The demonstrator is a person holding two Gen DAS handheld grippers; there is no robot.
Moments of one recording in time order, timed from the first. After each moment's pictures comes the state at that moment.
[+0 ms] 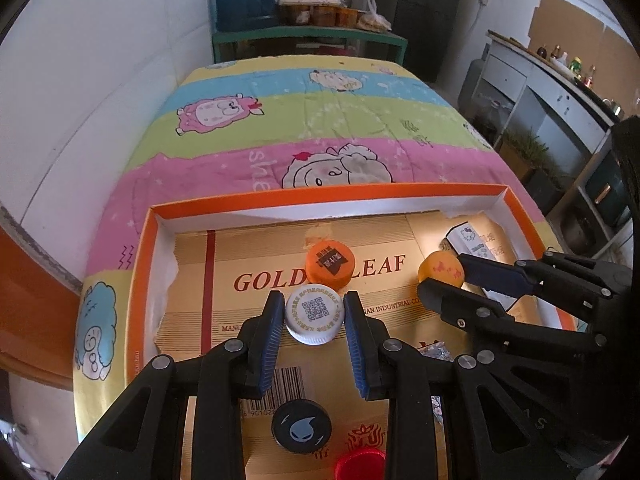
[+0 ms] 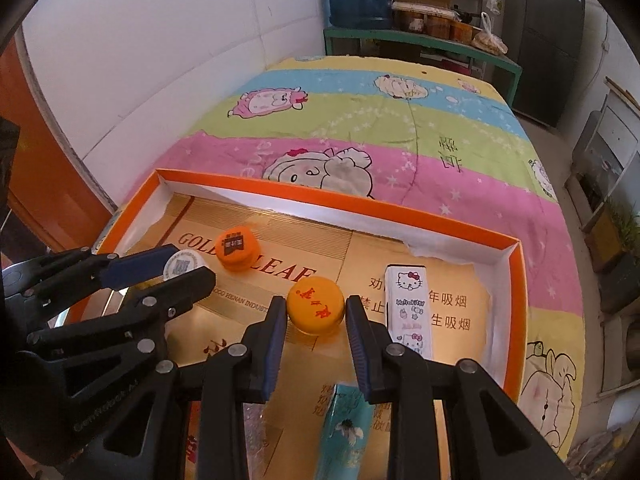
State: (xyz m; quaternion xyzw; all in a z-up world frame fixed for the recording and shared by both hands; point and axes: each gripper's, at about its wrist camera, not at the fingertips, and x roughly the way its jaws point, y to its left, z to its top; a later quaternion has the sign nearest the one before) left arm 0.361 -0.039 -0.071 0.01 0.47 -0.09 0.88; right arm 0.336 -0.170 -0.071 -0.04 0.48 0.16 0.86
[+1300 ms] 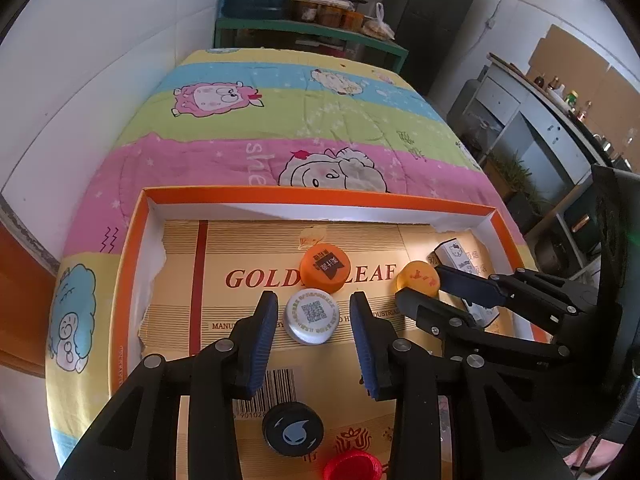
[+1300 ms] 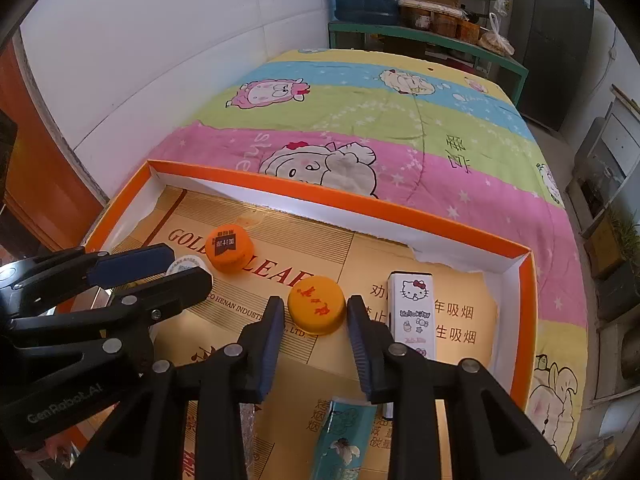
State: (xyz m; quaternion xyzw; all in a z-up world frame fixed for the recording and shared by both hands) left arm 0.366 -0.020 -0.074 -0.07 0.47 -0.11 0.87; right arm 0.344 -0.165 -0.079 -0.06 0.48 0.16 0.86
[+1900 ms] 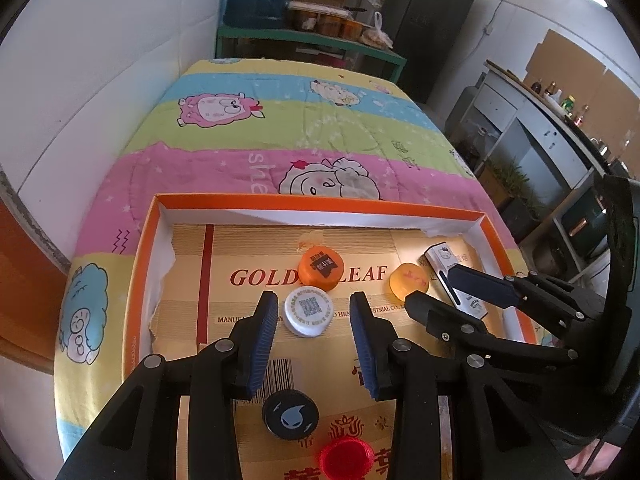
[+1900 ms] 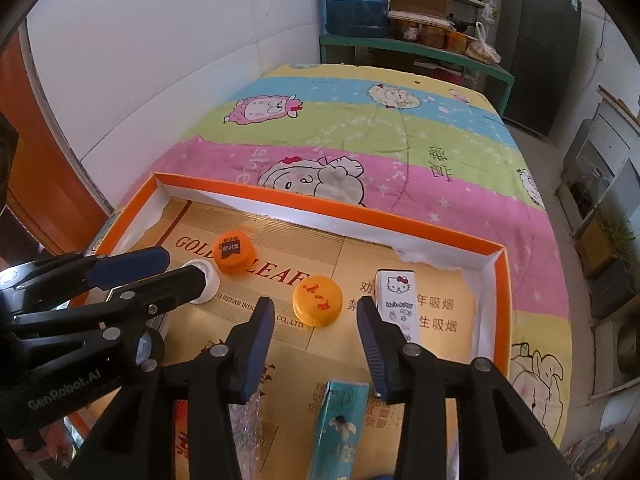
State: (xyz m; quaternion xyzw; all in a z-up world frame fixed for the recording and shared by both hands) left arm 0.354 -0.017 -0.064 -0.07 0.46 -0.11 0.88; right arm 0.328 -0.171 -0.062 -0.05 0.46 0.14 0.87
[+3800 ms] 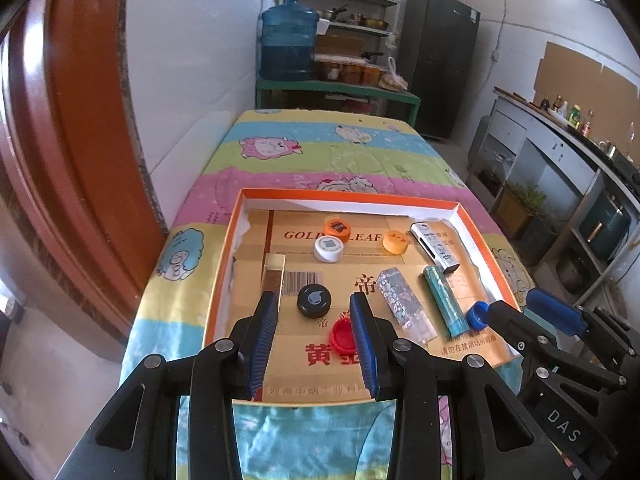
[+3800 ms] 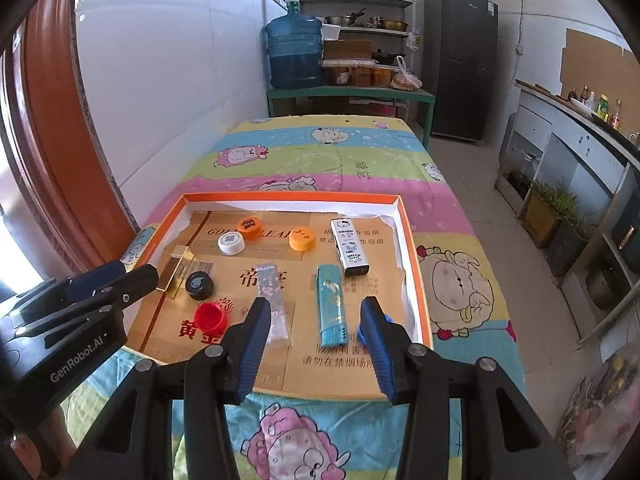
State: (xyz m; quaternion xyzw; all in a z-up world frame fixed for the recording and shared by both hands) left arm 0.208 -0.003 -0.009 -0.03 0.38 -0.04 0.92; right arm 0.176 -0.185 -0.007 0.00 0.38 0.04 0.92
